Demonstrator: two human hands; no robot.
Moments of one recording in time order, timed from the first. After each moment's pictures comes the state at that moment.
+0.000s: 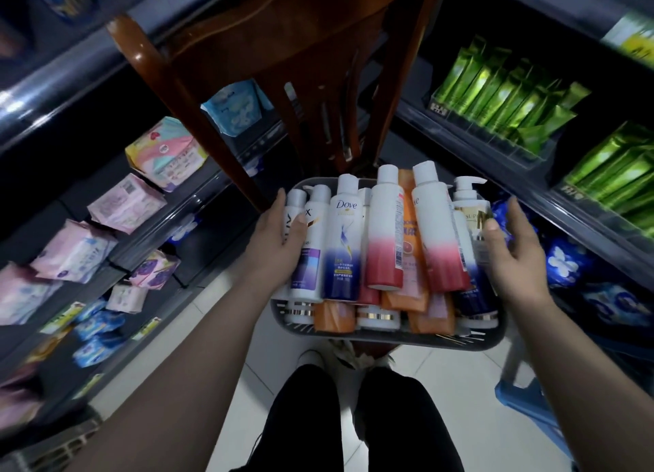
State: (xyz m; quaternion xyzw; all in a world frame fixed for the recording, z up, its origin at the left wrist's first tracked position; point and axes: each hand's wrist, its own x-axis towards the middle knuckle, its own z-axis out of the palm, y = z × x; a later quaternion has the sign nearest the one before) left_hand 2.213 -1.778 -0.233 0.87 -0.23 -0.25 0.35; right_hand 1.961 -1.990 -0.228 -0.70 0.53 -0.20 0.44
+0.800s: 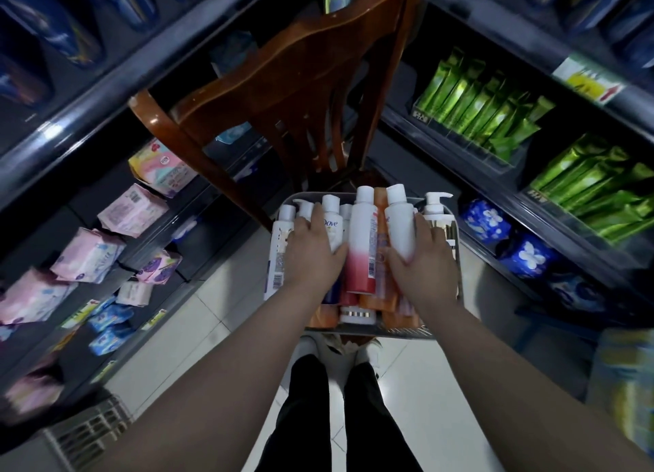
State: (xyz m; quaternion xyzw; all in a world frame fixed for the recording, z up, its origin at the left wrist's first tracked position) left_hand 2.159 -1.840 -0.173 0.91 -0.28 -0.24 0.17; right_hand 2.021 -1.944 -0.172 -0.84 0.50 -0.02 0.21
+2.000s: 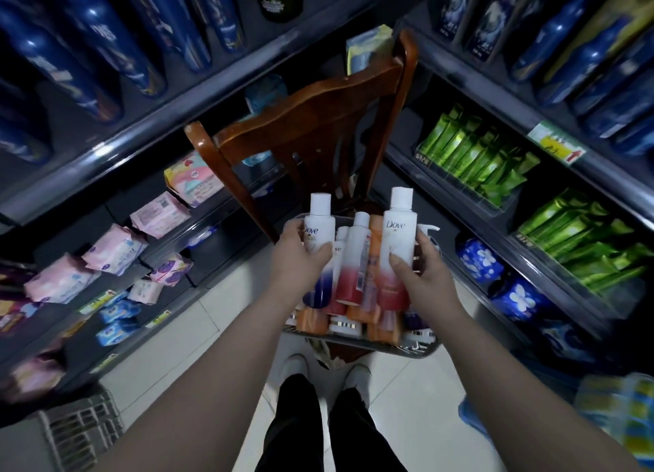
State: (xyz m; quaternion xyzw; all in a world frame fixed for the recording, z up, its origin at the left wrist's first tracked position) left_hand 2.155 -1.823 -0.084 0.87 -0.13 -0.26 0.39; right_hand 1.998 -1.957 -0.104 -0.67 0.41 -0.10 0.61
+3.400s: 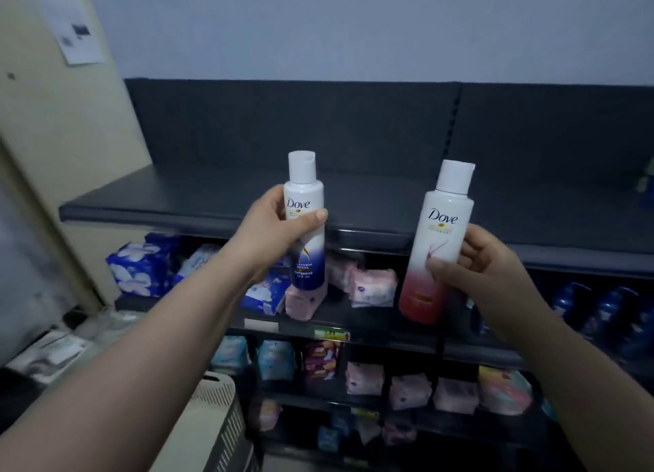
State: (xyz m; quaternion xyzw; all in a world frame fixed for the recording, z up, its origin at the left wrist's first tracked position) left_hand 2.319 -1.206 0.268 0.72 -0.03 0.13 0.68; right_hand 2.309 -1.477 0.244 -0.69 -0.16 -0.02 0.71
